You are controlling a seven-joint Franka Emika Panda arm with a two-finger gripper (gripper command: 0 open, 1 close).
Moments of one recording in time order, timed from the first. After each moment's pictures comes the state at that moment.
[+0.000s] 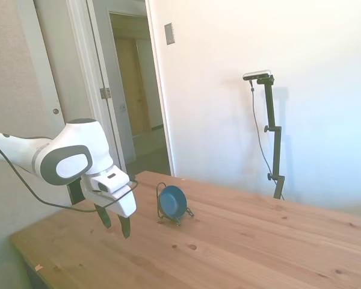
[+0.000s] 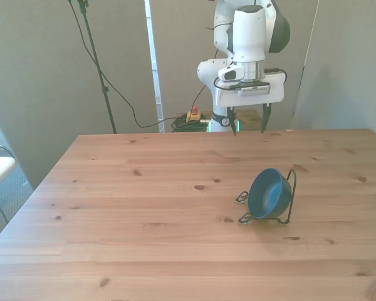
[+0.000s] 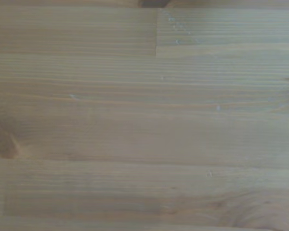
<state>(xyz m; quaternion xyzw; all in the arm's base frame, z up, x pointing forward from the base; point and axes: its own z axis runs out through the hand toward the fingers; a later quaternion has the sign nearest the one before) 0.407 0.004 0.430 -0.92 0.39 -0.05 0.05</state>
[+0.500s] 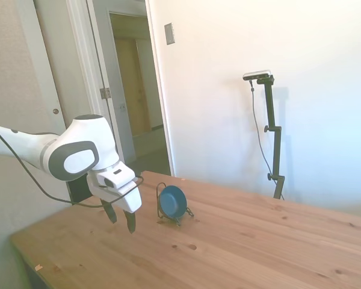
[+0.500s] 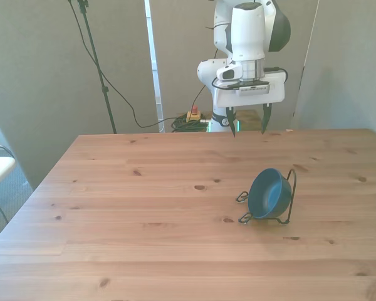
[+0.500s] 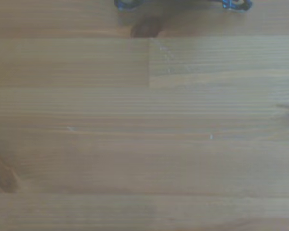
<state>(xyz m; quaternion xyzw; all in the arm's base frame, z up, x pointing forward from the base) 0.434 -0.002 0.442 -0.91 0.40 -0.05 0.07</state>
